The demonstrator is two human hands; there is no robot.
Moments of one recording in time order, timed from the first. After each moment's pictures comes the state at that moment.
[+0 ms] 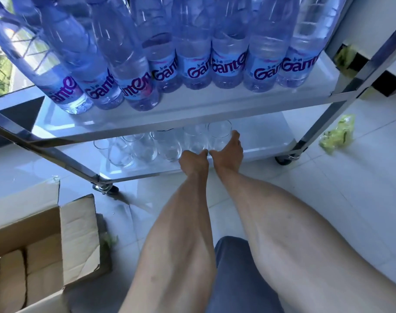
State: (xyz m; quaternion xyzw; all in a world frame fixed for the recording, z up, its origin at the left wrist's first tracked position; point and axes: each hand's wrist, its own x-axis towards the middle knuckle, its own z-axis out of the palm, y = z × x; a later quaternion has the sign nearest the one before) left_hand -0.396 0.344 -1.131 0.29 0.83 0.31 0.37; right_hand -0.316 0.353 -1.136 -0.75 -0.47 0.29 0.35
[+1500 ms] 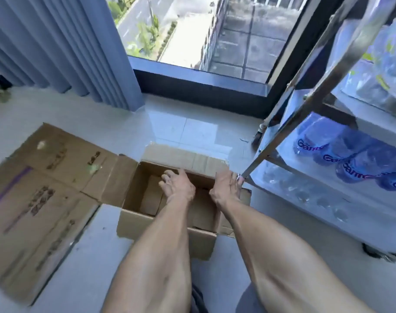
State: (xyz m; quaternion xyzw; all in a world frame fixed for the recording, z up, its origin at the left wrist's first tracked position) left_hand -0.860 0.058 -0.951 0.25 0.94 -0.02 0.21; right_hand -0.761 0.132 -0.943 -0.51 -0.84 0.11 -0.15
